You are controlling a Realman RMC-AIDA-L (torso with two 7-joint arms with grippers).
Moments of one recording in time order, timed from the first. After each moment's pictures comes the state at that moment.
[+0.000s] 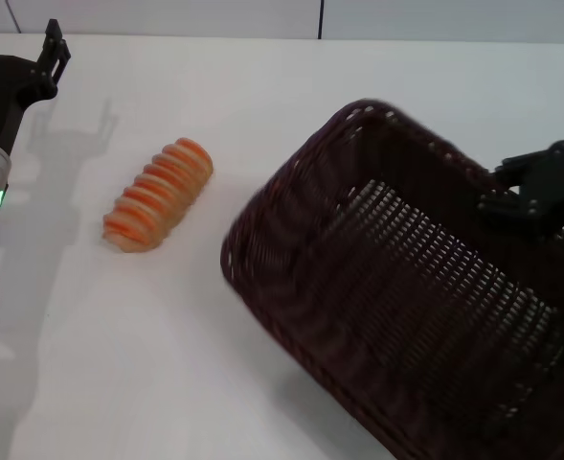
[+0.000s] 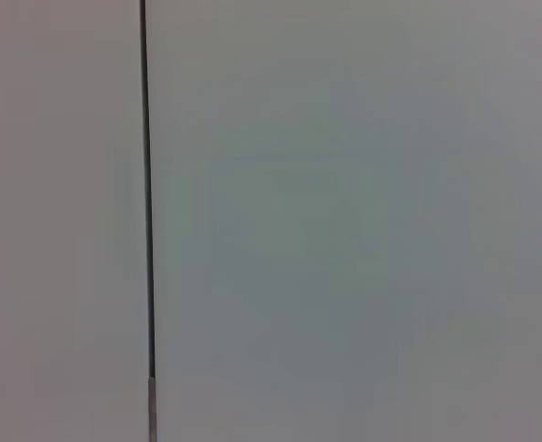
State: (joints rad) left arm -0.44 -2.06 -1.20 -0.31 2.48 1.01 0.01; right arm 0.26 2.05 -1.17 -1.44 -1.99 -1.47 1.97
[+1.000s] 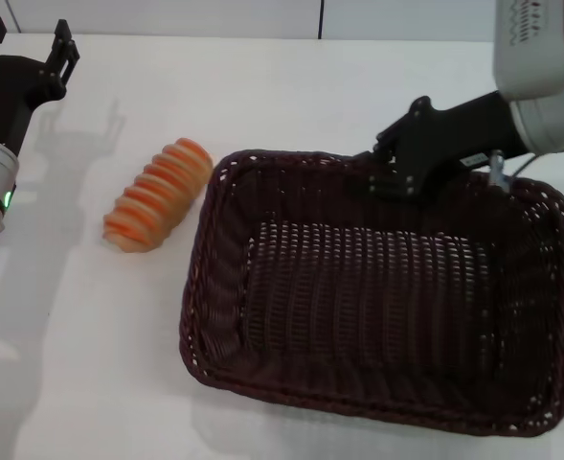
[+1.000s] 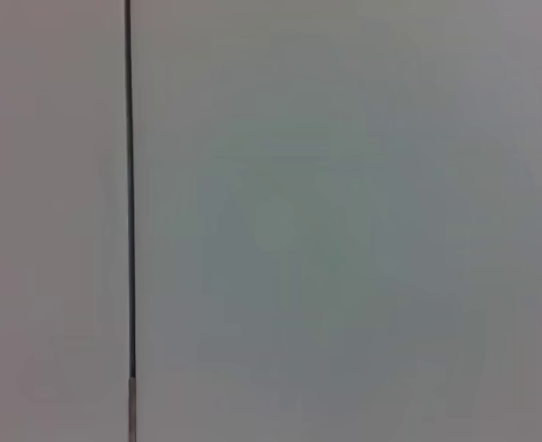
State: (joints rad) left arm -0.44 -2.07 -1.19 -0.32 2.49 1.02 0.00; right arm 0.65 2.07 -1.27 -1.21 -2.20 -1.43 1.78
